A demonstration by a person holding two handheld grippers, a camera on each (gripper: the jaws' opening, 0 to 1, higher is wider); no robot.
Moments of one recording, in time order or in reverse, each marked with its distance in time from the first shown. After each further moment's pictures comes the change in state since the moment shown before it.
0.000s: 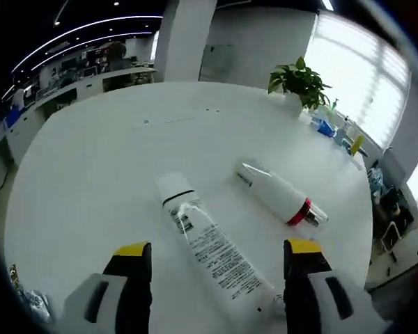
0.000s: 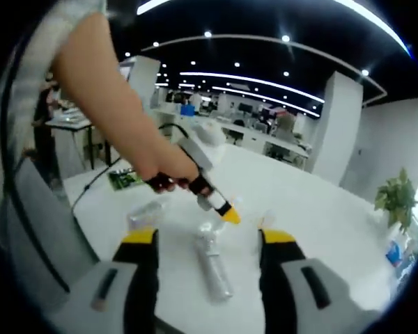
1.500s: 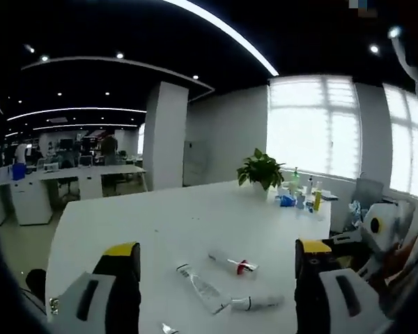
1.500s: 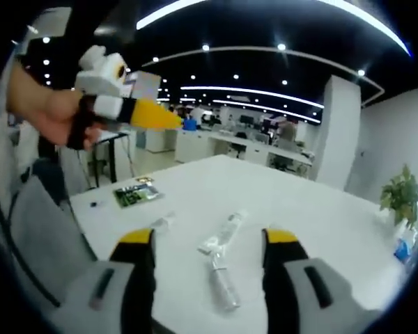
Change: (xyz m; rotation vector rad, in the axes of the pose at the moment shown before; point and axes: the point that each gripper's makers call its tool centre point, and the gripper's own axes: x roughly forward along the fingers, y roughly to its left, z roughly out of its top) left arm -0.240 -0.037 0.039 0.098 -0.545 -0.073; right arm -0.007 0.004 0.022 0.042 -0.106 0.022
